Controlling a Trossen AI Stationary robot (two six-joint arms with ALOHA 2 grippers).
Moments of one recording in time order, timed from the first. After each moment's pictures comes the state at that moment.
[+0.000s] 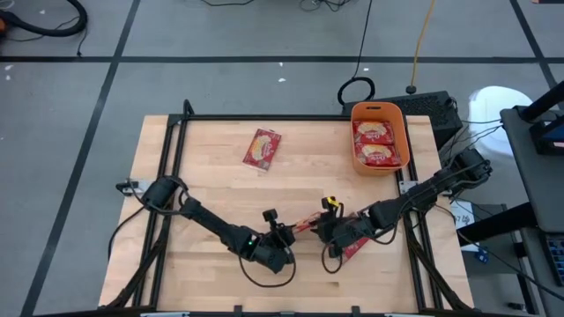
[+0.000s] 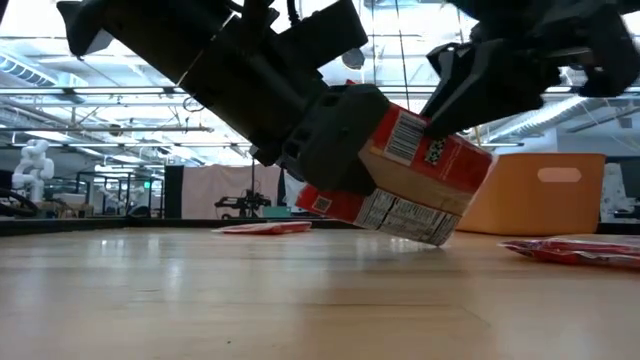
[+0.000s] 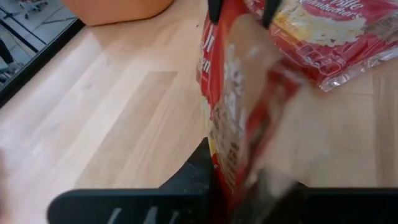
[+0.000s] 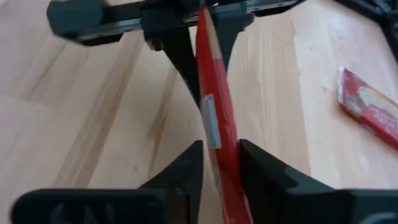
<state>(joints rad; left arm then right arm) -0.46 2.10 1.25 0.03 -0.83 -0.33 0.46 1.49 0.77 -0.06 0.43 0.01</state>
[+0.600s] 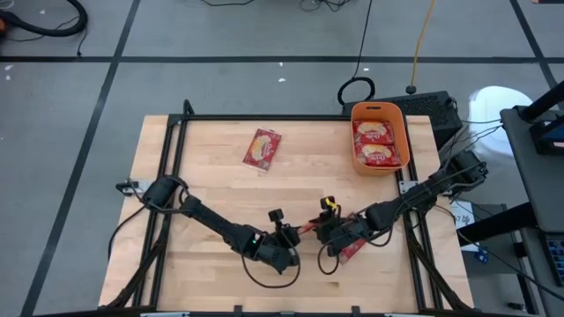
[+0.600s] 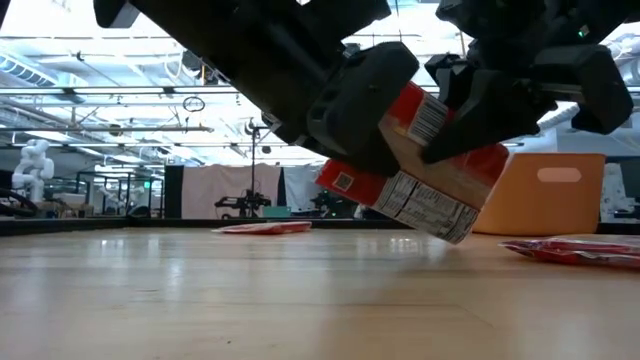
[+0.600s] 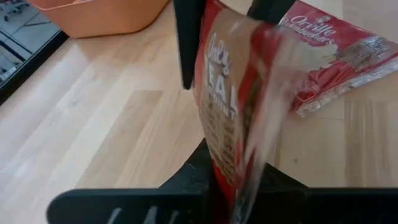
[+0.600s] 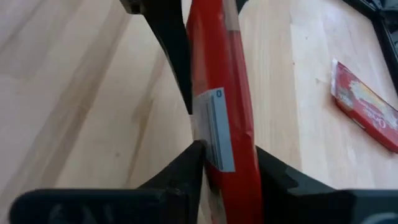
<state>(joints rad) -0.45 2.10 1.32 0.01 -0.77 -0.28 0.45 1.53 0.77 -0.07 0.49 -0.04</state>
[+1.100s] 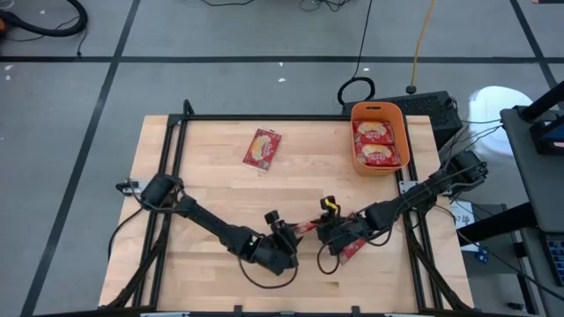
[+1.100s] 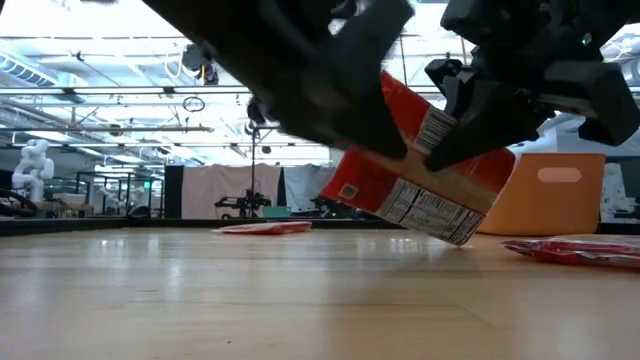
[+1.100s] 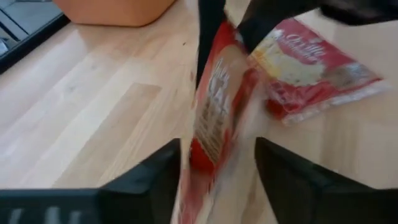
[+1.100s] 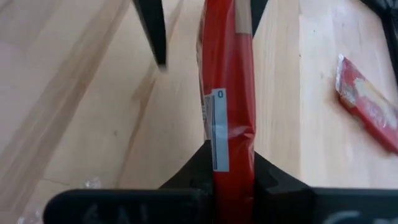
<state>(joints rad) -0.47 2.07 1.32 -0.03 -0.78 -0.43 0.45 1.53 0.77 -0.11 0.47 -0.08</state>
